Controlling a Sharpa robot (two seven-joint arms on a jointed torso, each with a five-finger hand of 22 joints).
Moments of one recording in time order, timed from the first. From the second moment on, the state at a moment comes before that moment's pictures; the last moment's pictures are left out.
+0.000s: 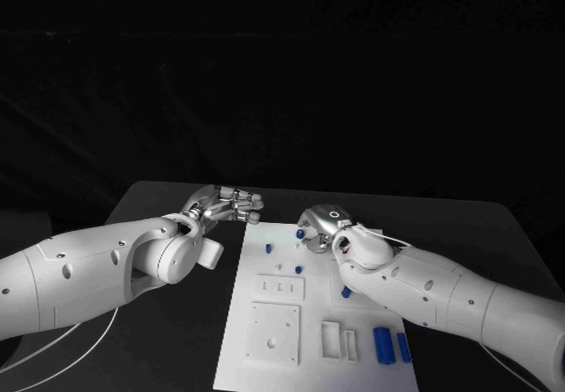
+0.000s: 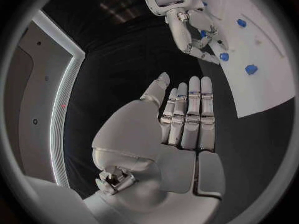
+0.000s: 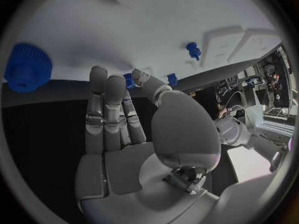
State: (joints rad) left arm 1.40 -0.78 -0.21 1.41 -0.10 -0.33 0.30; left_hand 1.36 0.05 0.01 -0.19 0.23 1.05 0.14 0.07 0.08 1.18 0.11 0.06 0.06 1.21 0.08 0.20 0.08 0.07 0.98 0.06 0.39 0.30; right arm 1.13 -0.40 0.05 1.04 -1.84 -0.44 -0.23; right_hand 1.27 -0.19 0.51 -0.19 0.20 1.05 0.14 0.06 0.06 1.07 0.11 0.06 0.06 1.44 -0.01 0.87 0.47 0.15 1.47 -0.03 0.25 1.14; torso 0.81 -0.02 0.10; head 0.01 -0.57
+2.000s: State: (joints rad) left arm 1.40 -0.79 -0.21 1.40 -0.10 -0.32 0.30; left_hand 1.36 0.05 0.01 -0.19 0.23 1.05 0.14 0.07 0.08 1.18 0.11 0.06 0.06 1.21 0.08 0.20 0.08 0.07 0.98 0.06 0.39 0.30; right arm 1.14 -0.66 0.13 1.15 -1.60 -0.22 -0.17; right_hand 1.28 -0.14 0.16 -0.10 0.32 1.03 0.11 0.06 0.06 1.27 0.00 1.04 1.13 1.45 -0.07 1.08 1.07 0.08 1.47 -0.10 0.75 1.31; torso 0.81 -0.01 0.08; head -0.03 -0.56
